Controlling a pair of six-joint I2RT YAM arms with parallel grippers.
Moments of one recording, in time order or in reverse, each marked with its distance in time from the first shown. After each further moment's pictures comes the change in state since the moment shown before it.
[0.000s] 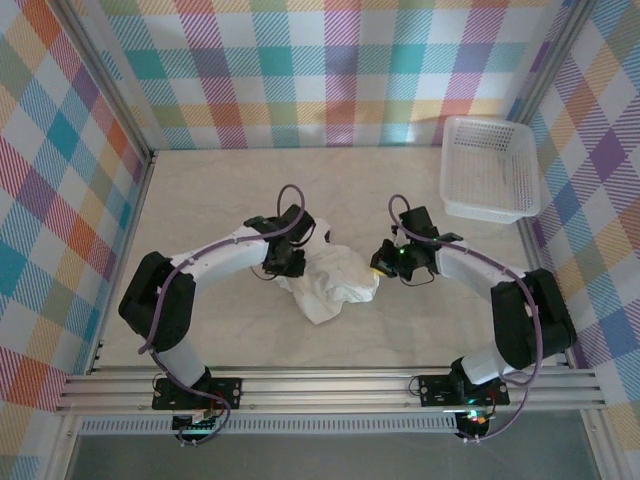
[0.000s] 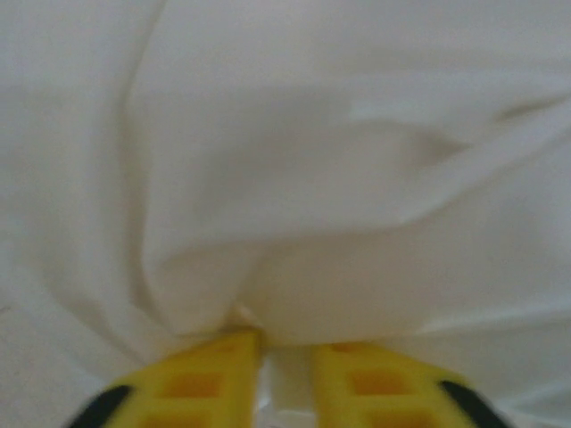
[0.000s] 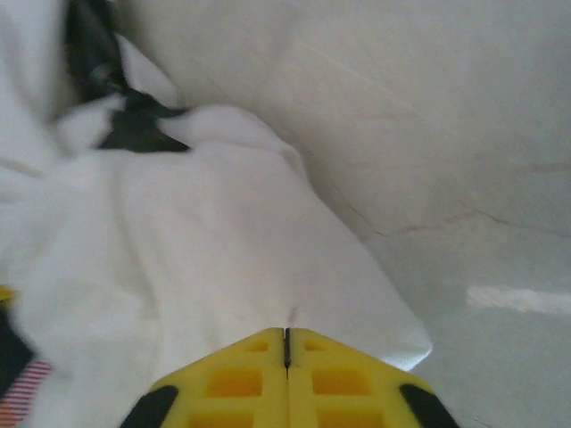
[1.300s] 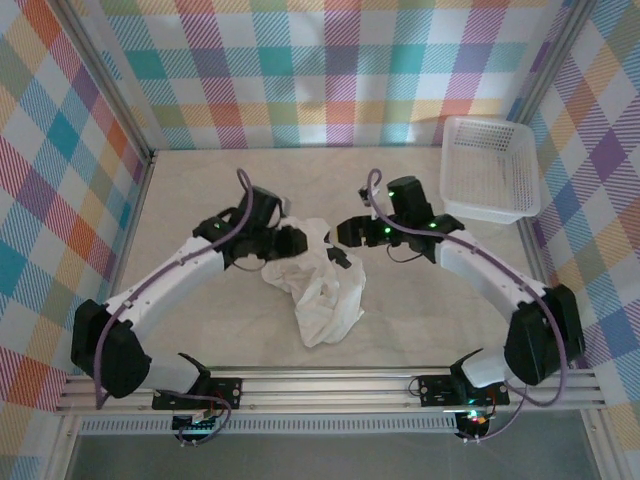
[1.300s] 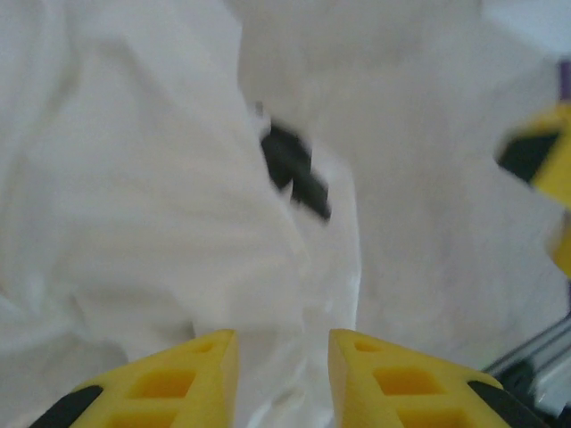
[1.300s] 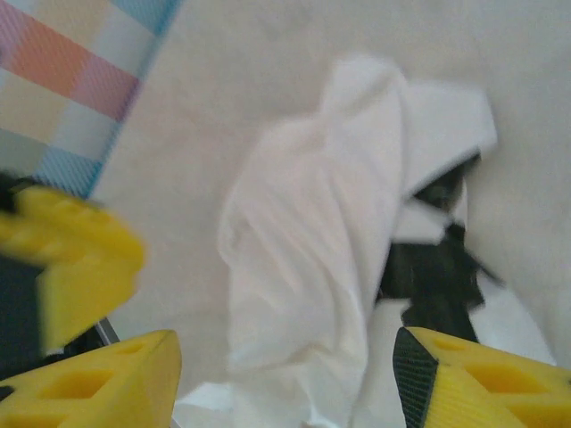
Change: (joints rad) left arm 0.030 -0.335 -0.038 0.101 0.305 -0.153; right arm 0.145 -0.032 0.241 -0.015 -0.044 -0.399
